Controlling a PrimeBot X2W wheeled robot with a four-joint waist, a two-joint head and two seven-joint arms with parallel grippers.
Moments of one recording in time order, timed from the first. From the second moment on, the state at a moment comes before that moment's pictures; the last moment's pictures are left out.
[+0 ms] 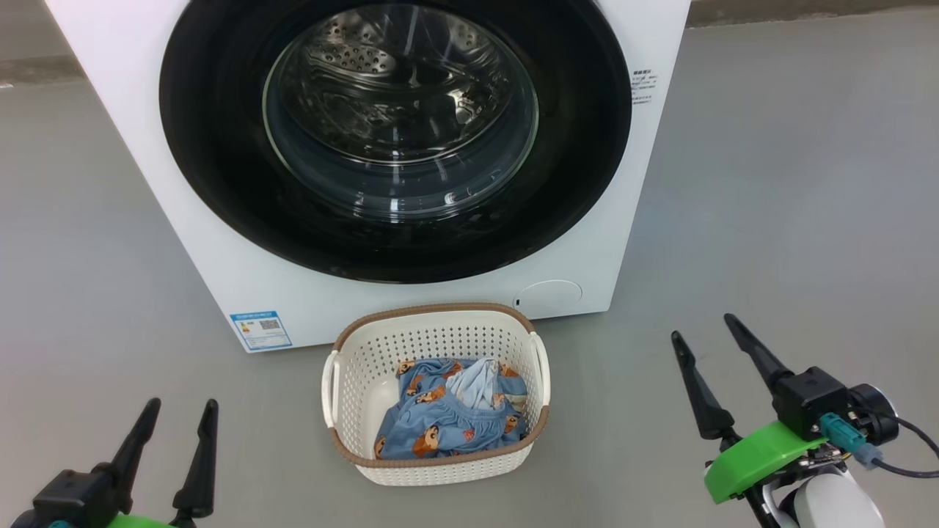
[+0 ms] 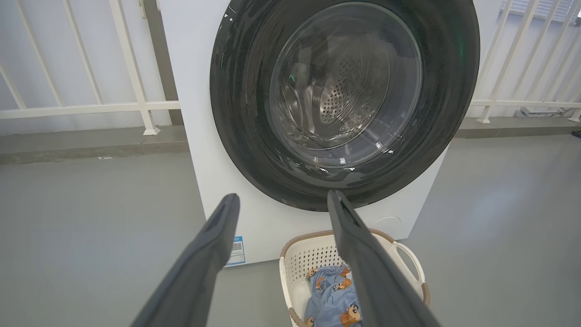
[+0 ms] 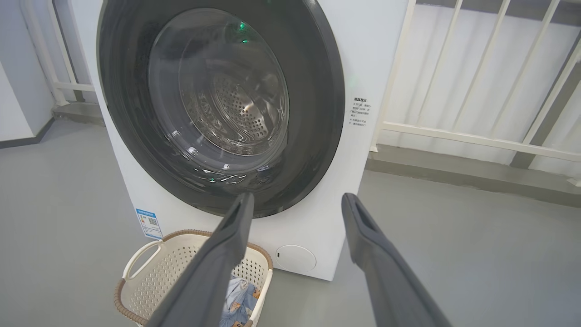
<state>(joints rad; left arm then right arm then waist) -0.05 0.28 -0.15 0.24 -0.41 -0.13 -0.25 -0.18 -0.13 0.05 0.27 0.06 0.13 -0.25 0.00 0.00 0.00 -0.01</state>
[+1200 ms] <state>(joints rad) -0.07 0.22 -0.06 0.35 -0.40 -0.13 -0.25 -0.18 -0.07 -0.08 0.35 0.13 0.13 -0.25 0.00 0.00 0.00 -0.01</state>
